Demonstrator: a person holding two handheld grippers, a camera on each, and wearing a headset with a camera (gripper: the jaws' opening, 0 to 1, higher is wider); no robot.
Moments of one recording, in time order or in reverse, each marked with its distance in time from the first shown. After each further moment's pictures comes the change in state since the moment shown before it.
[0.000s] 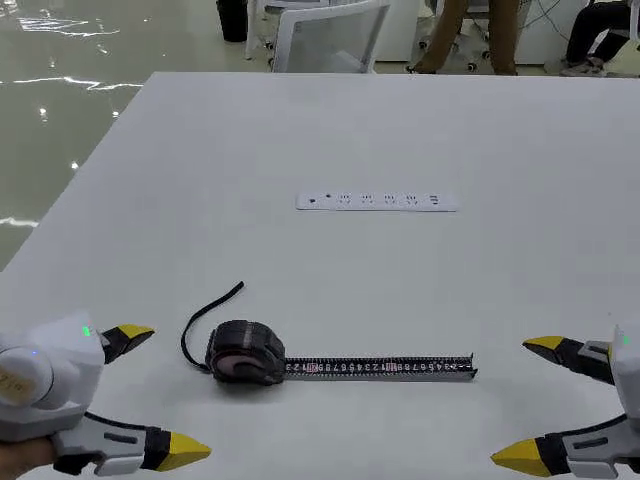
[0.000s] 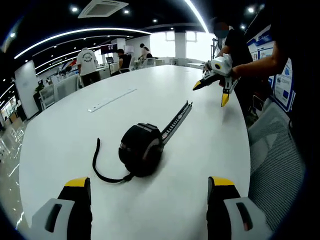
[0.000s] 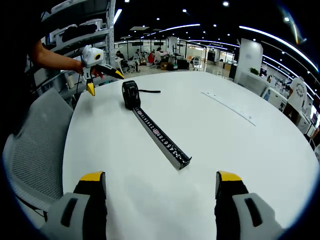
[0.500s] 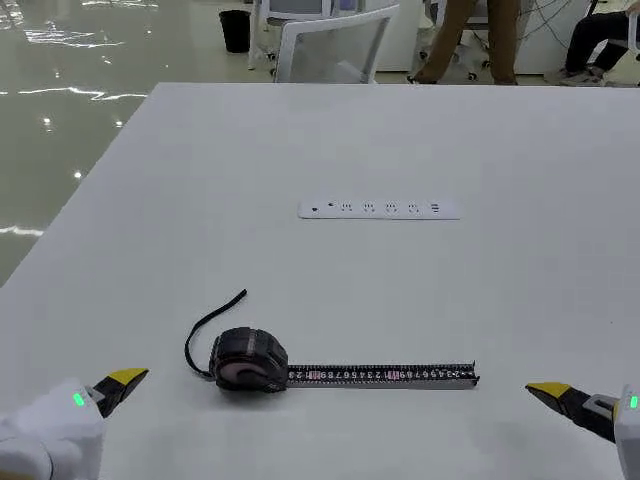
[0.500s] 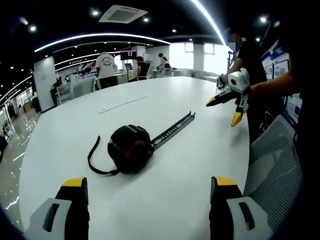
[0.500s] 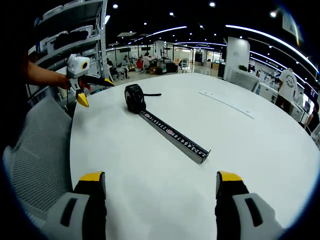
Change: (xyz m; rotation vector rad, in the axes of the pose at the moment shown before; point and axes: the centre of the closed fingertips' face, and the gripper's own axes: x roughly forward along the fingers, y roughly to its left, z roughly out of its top) left arm -0.007 -0.020 0.000 -0.072 -0.061 0.084; right arm 0.000 0.025 -0.007 0.062 -0.021 -0.036
